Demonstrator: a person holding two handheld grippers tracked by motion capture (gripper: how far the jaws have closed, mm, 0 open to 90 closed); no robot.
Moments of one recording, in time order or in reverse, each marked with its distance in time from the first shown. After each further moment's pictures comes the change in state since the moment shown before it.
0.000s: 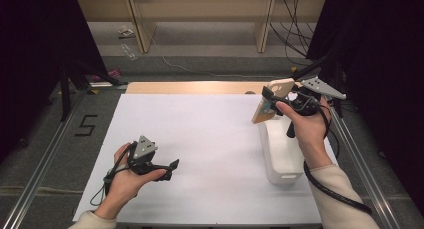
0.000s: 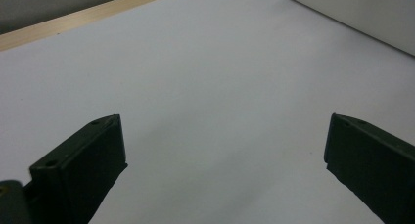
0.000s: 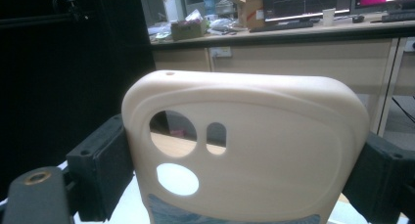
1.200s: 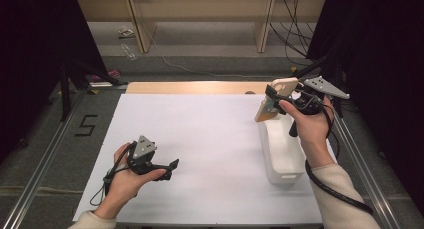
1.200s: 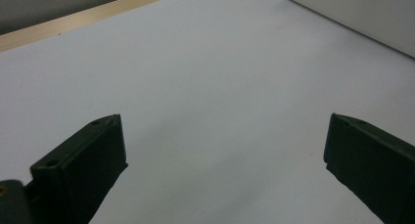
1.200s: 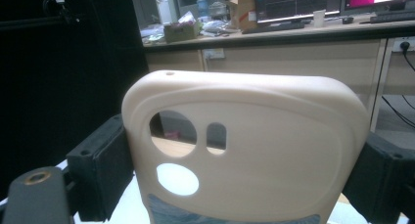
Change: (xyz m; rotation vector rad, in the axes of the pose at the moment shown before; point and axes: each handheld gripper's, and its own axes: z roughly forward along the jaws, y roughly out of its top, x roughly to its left) left arm 0.000 0.000 0.000 -0.003 0.001 -0.004; right arm -0.007 0.001 -0.002 -0.008 -0.027 0.006
